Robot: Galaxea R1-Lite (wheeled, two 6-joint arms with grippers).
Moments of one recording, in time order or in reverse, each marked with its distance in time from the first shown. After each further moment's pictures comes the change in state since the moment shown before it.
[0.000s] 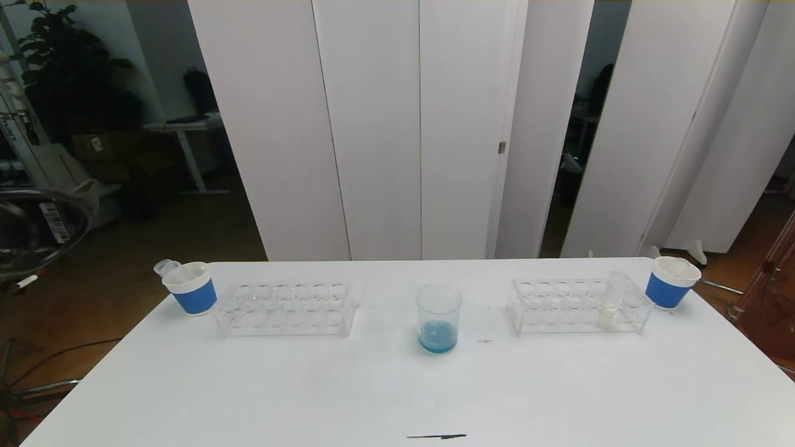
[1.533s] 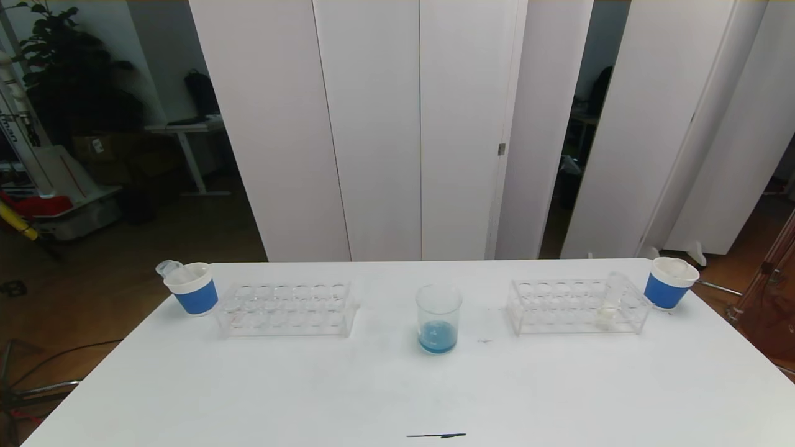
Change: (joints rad) left arm -0.103 -1.276 0.412 0.932 -0.253 -0.083; right arm 0.000 0.000 0.000 0.000 0.000 0.000
